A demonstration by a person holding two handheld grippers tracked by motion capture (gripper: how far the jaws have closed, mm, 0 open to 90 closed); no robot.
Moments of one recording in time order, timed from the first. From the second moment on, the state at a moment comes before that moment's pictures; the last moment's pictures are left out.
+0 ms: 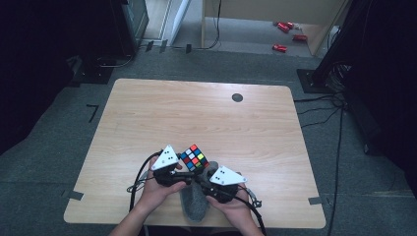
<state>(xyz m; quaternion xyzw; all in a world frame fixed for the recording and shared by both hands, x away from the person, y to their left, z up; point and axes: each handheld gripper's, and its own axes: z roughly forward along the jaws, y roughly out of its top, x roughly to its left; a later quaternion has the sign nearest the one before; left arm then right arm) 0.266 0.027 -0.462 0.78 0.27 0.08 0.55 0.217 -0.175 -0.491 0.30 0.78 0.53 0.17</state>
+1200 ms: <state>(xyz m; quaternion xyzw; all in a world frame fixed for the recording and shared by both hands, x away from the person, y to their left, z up) 0.267 0.029 -0.460 0.78 0.27 0.08 0.56 0.213 -0.172 -0.488 0.29 0.78 0.53 0.17</state>
